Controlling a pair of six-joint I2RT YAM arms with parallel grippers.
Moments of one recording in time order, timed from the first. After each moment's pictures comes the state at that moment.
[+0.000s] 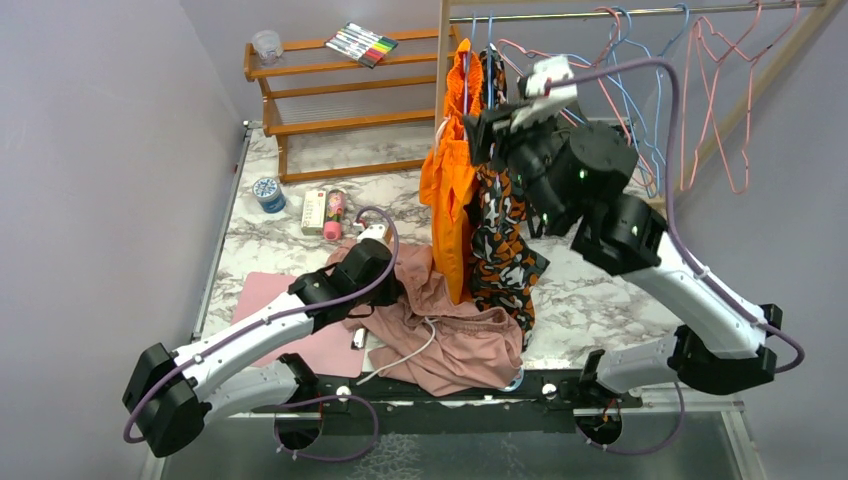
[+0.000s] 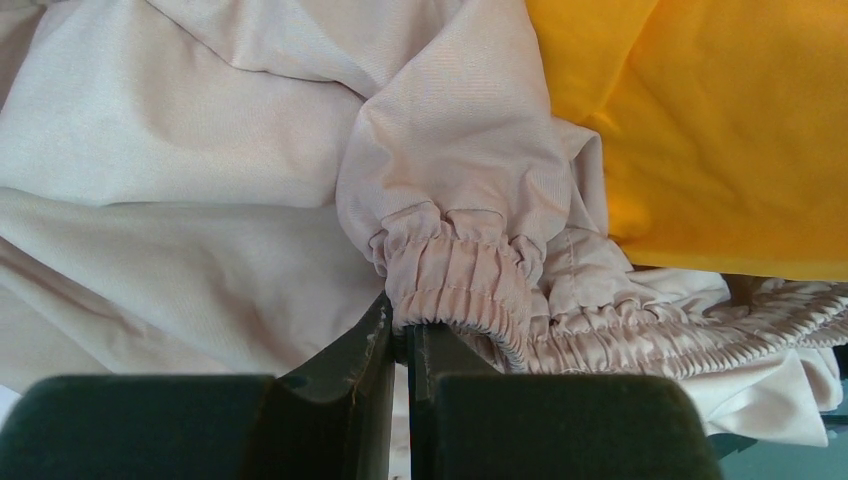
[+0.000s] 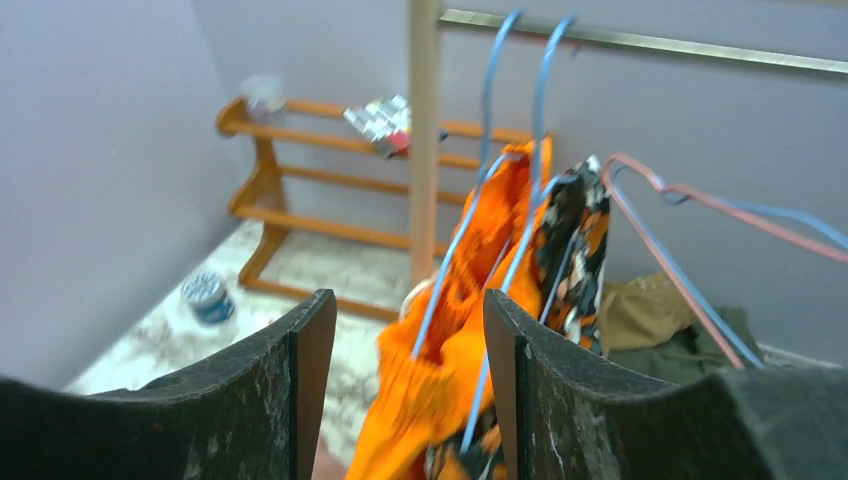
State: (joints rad) left arm -0.82 1.00 0.66 -0.44 -0.14 -0.68; right arm 1.11 1.30 1.75 -0.32 0.67 -0.13
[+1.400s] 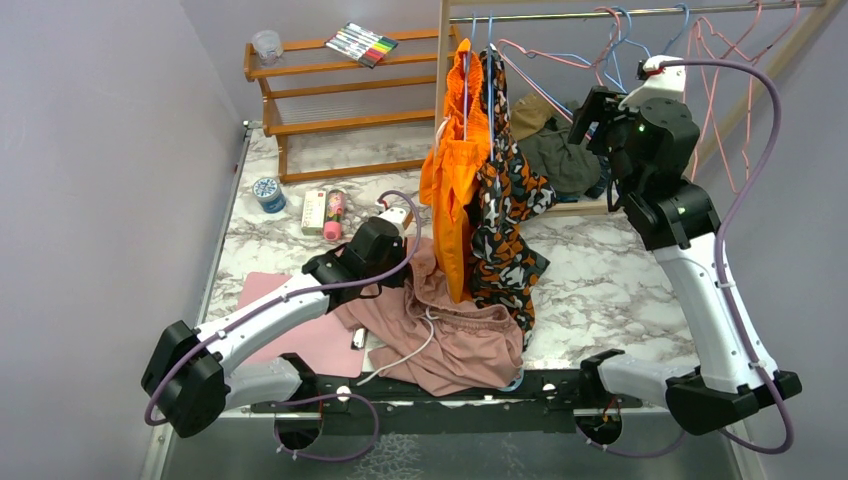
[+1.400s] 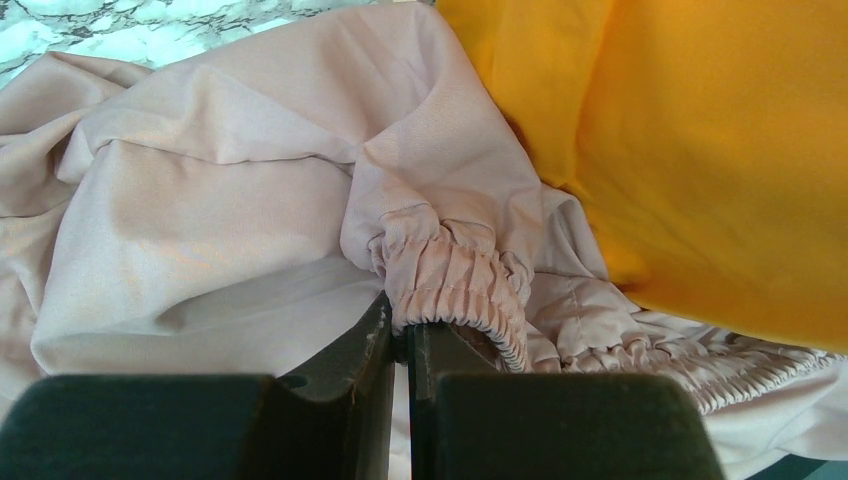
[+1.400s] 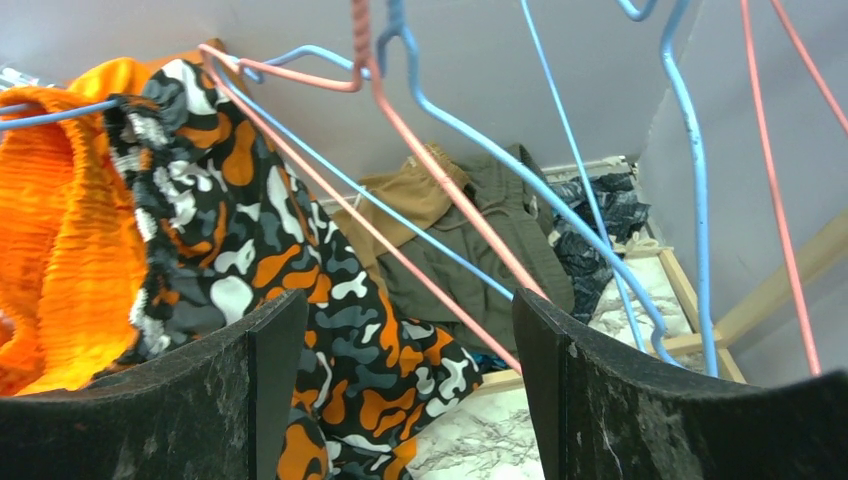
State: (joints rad) left arm -0.75 1.16 0.76 -0.34 -0.07 -0.41; right arm 0.35 1.17 1.56 -0.48 0.42 0.13
